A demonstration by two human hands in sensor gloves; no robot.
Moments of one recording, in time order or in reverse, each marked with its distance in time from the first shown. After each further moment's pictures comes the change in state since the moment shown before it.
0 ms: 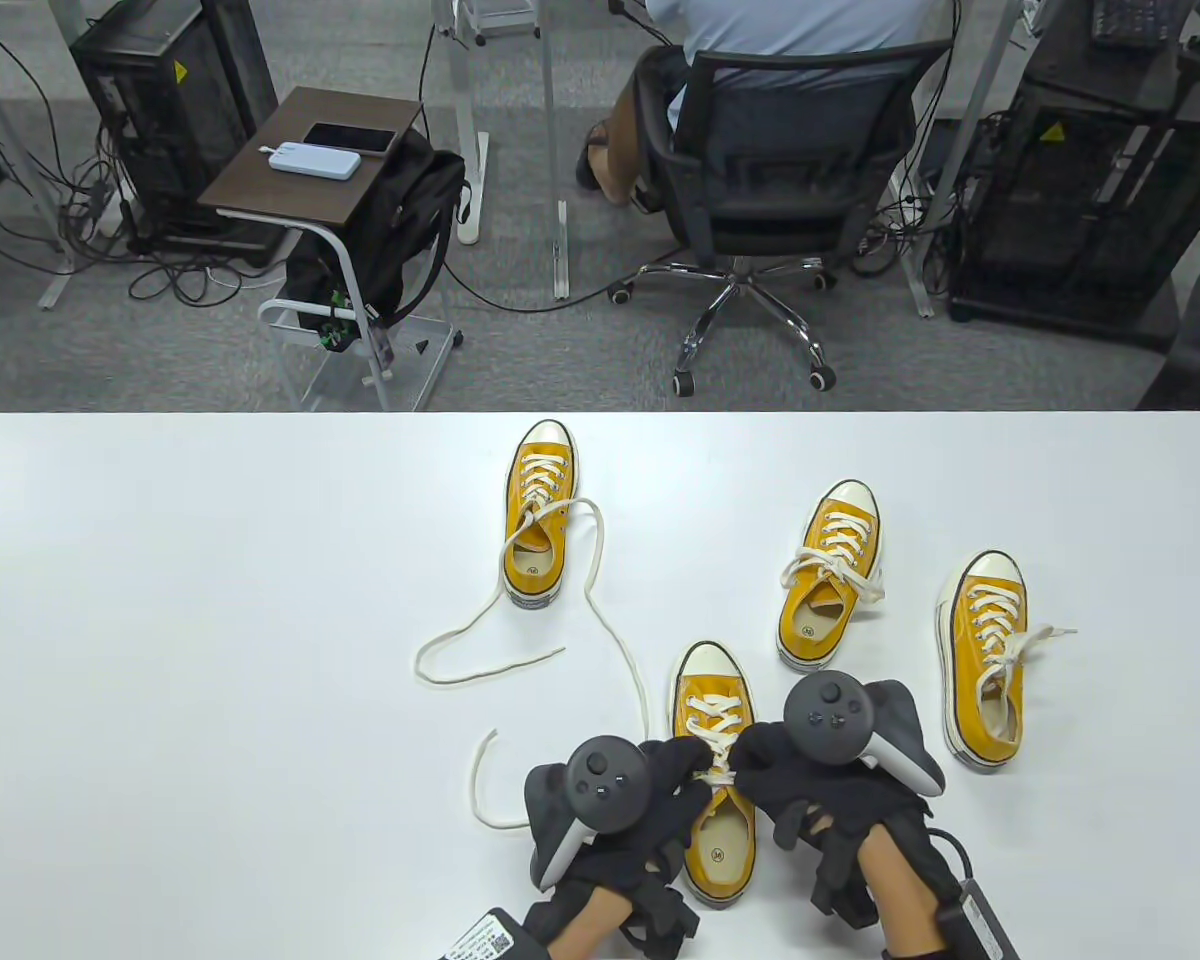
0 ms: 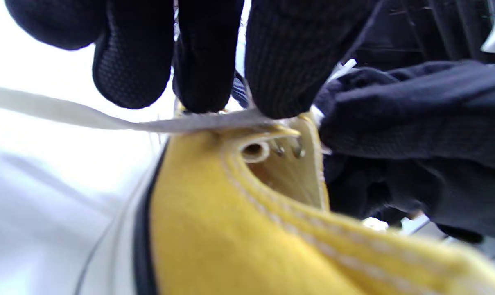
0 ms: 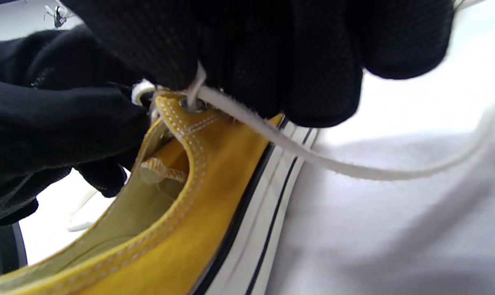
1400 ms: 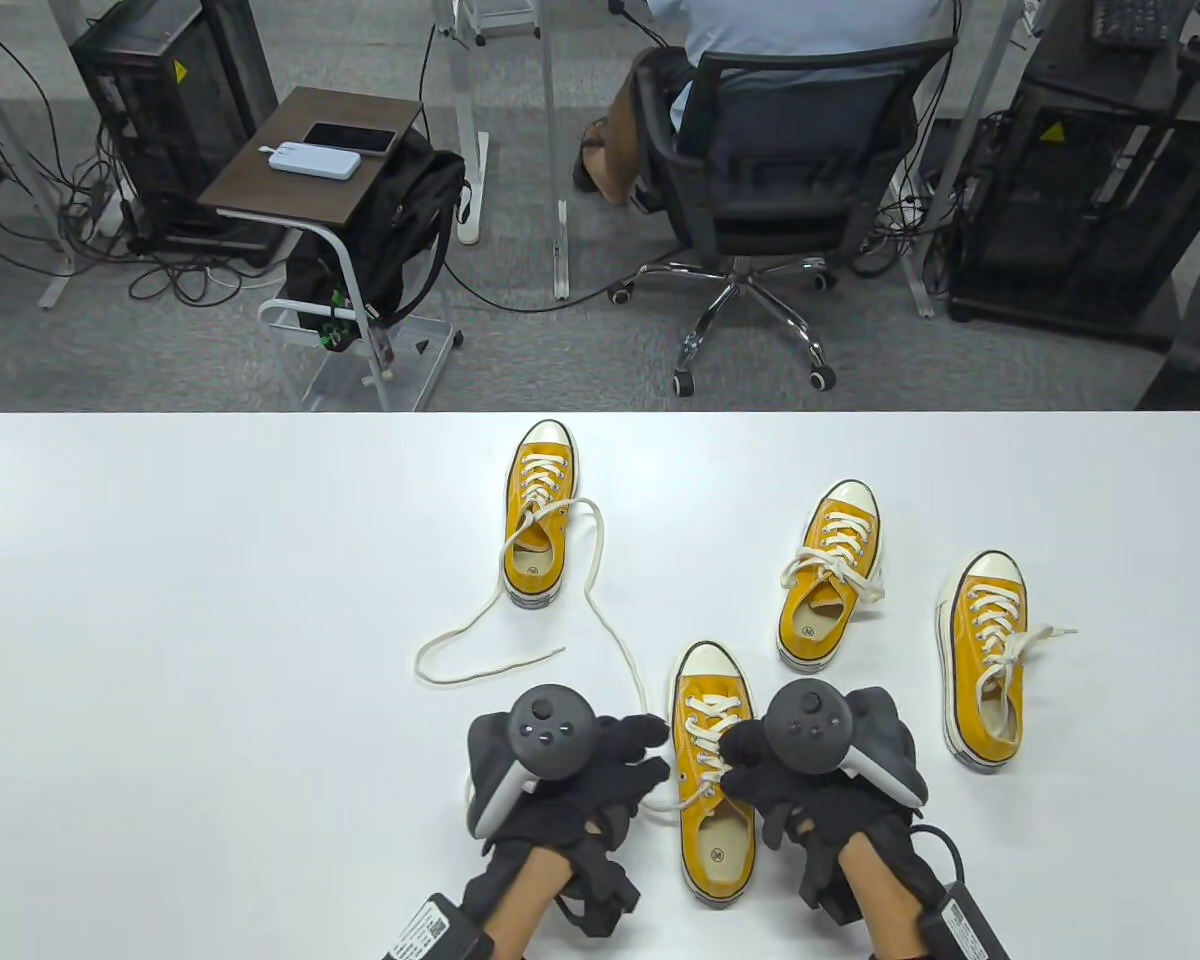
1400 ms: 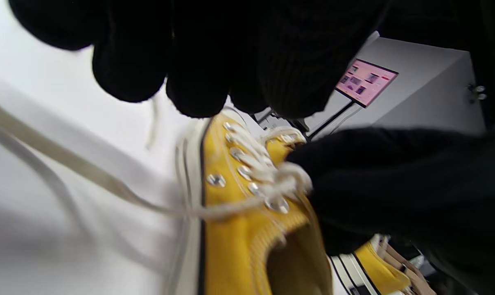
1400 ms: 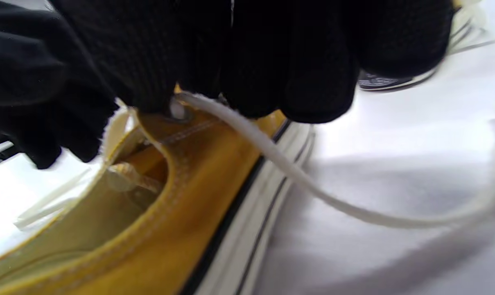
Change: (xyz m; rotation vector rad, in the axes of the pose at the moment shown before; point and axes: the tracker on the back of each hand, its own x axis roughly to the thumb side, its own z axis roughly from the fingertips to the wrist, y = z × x) left_hand -0.010 0.036 -0.015 -0.147 0.047 0.023; right_hand 0.015 0.001 0.002 -0.097 0.000 0.115
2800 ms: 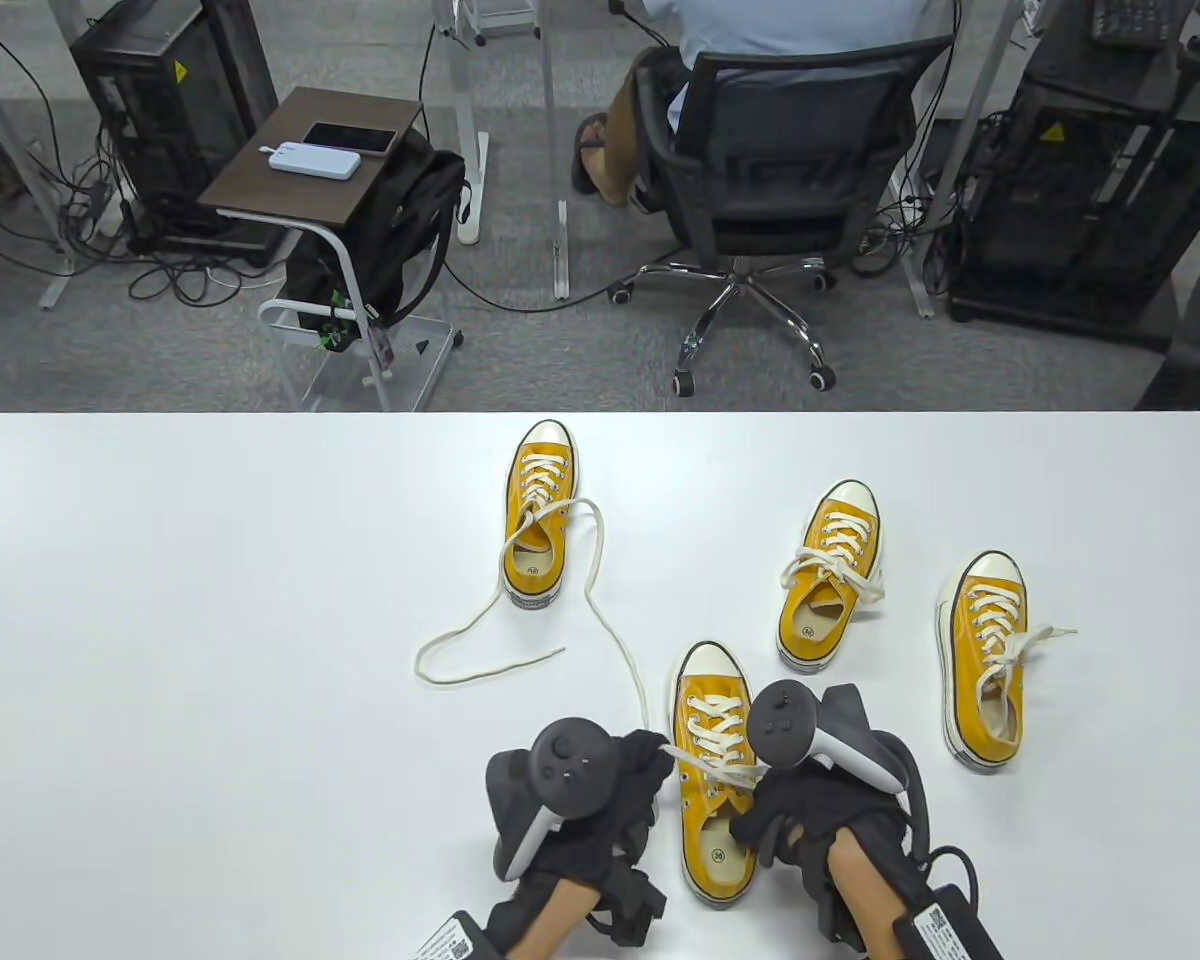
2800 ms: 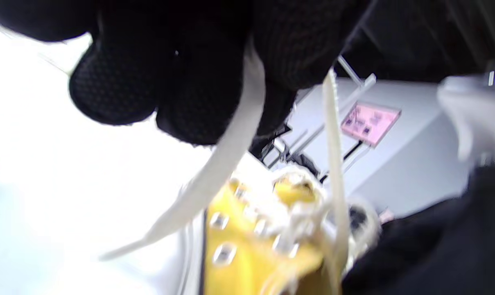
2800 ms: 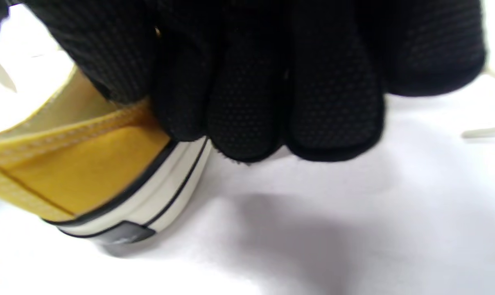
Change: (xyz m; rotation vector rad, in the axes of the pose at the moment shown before) left_hand 0.005 0.021 0.026 0.265 0.067 -0.001; right_hand -0.004 0.018 0.000 0.361 0.235 0.112
